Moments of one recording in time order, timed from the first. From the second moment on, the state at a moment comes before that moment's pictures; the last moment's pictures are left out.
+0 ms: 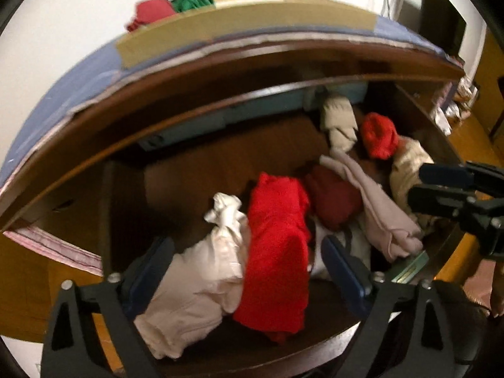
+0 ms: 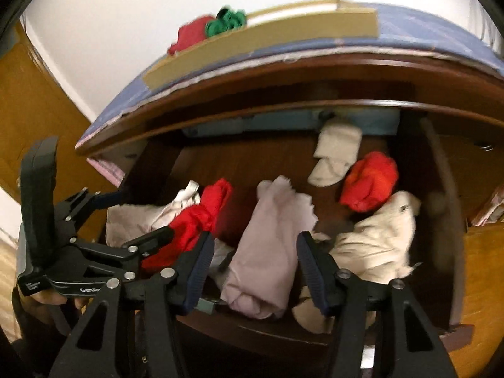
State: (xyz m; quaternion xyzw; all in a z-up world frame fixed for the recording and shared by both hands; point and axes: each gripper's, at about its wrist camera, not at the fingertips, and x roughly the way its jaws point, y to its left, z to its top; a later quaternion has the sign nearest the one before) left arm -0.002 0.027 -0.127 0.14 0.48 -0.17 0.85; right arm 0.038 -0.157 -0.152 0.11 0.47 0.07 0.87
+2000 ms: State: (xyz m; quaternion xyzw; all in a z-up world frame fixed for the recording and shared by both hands) left arm -0.019 0.033 -0.063 0.01 0.43 -0.26 0.86; right arm 0.030 -0.187 -0.068 0.22 0.37 0.12 0.89
